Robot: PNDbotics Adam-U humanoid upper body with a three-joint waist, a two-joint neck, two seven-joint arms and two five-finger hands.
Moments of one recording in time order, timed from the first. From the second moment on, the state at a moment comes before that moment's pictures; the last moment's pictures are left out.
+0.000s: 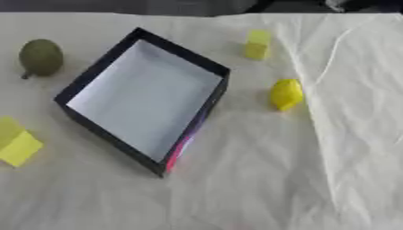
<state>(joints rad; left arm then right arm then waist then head) -0.21 0.33 0.21 -1.75 0.27 -0.16 0.06 -0.99 -0.85 0.12 -0.80 0.43 -0.50 0.55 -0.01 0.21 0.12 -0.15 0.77</state>
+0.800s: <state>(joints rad) -0.21 0.33 0.20 -1.75 0.27 -0.16 0.06 -1.01 -0.80 0.19 -0.84 0.49 -0.58 0.60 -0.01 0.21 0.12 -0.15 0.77</state>
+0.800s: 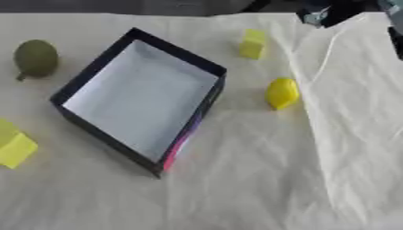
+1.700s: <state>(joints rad) -0.22 0.33 0.20 -1.75 0.28 -0.15 0.06 -1.01 -0.73 0.24 -0.84 0.46 -0.51 0.67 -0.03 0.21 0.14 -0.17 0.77</state>
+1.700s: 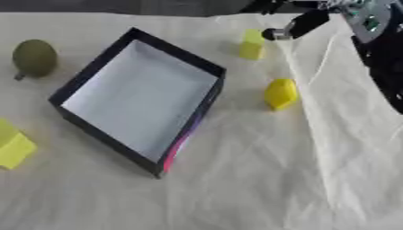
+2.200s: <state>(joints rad) -0.23 0.33 0.20 -1.75 0.28 -0.15 0.06 -1.01 -0.72 0.24 -0.84 0.45 -0.48 0.69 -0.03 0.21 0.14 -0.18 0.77</state>
